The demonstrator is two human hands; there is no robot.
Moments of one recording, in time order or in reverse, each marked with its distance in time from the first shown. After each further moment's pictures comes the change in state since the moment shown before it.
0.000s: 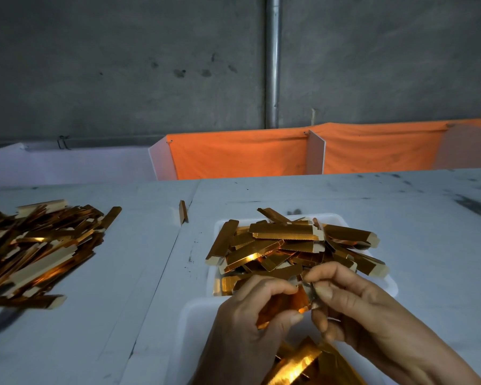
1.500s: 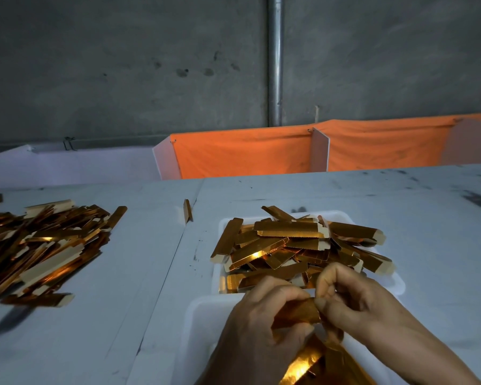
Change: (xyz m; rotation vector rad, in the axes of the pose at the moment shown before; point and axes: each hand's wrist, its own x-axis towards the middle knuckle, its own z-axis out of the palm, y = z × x) left_hand 0.000 0.001 0.004 0.072 -0.161 -0.030; right_hand -0.004 0.001 0.002 -0.584 0.059 -0.141
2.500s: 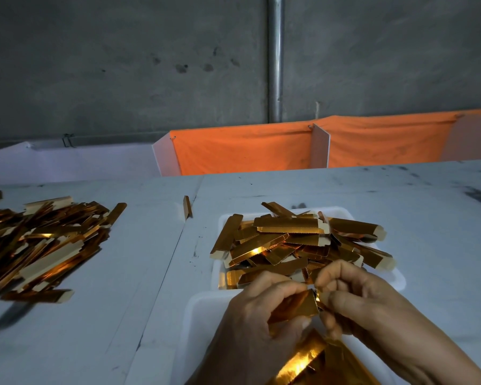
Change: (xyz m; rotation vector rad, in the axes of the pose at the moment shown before) left_hand -0.001 -0.004 -0.002 0.013 0.026 0.049; right_hand 0.005 0.005 0.002 0.343 0.040 0.168
